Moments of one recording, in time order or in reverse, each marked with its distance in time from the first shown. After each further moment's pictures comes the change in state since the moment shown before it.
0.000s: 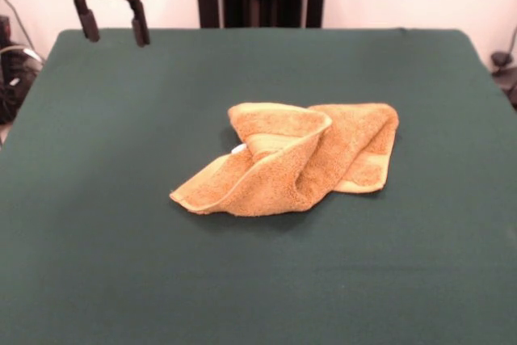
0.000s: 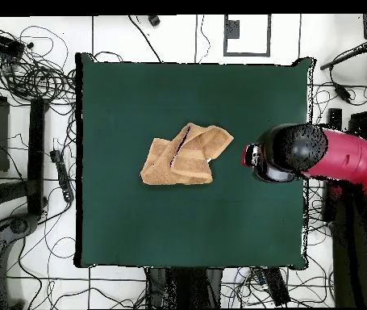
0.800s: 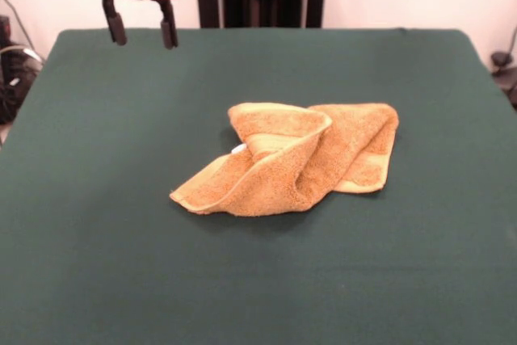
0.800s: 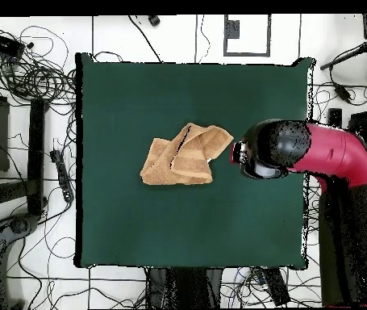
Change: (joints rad) arm 0.036 0.000 0.000 0.003 0.014 0.000 0.000
